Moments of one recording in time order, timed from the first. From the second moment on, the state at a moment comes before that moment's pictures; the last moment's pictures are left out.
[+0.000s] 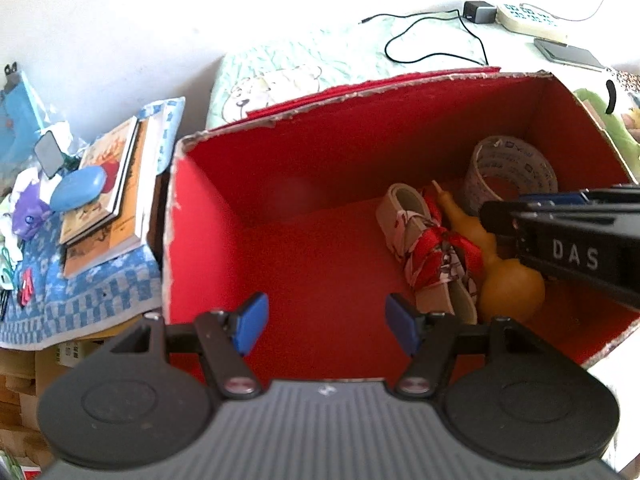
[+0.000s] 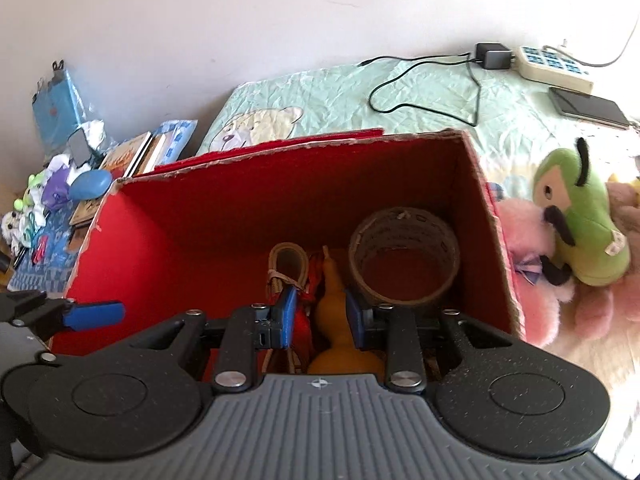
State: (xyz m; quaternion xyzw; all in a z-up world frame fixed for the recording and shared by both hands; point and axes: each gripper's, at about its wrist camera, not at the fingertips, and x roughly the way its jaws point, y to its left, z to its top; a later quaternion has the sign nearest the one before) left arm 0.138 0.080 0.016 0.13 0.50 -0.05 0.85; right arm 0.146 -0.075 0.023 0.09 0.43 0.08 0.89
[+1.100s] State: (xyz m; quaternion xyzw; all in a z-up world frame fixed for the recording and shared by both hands) left arm 0.063 0.086 0.068 0.07 0.48 0.04 0.88; right arm 0.062 -0.089 0.071 0.11 0.38 0.18 0.90
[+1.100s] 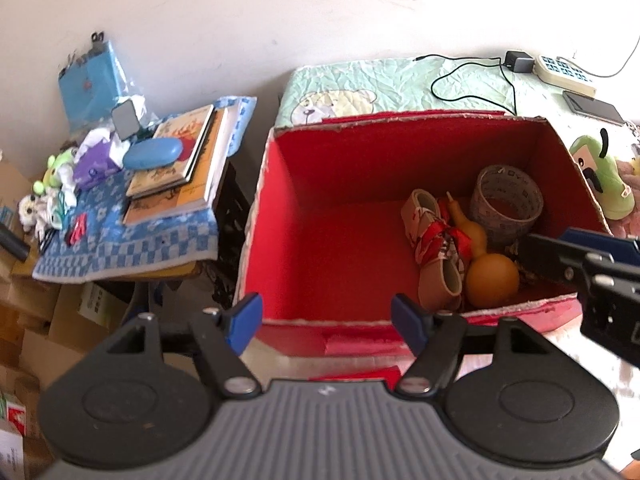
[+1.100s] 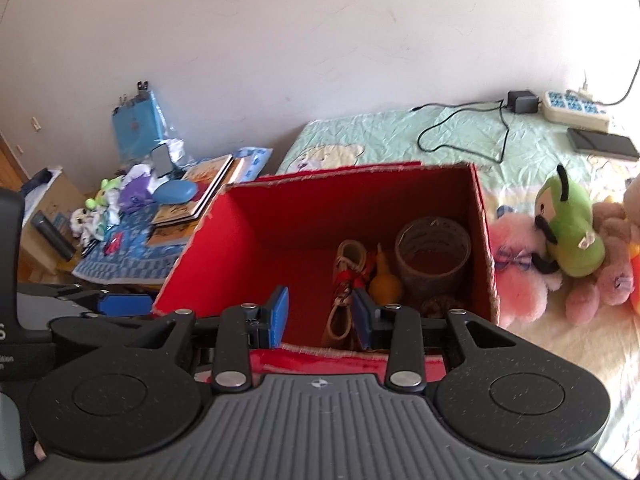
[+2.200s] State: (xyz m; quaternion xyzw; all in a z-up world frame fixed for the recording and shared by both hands) left arm 0.022 0.094 0.011 0.05 0.55 0.07 0.83; right arm 0.050 -0.082 0.015 0.14 0.49 0.22 0.83
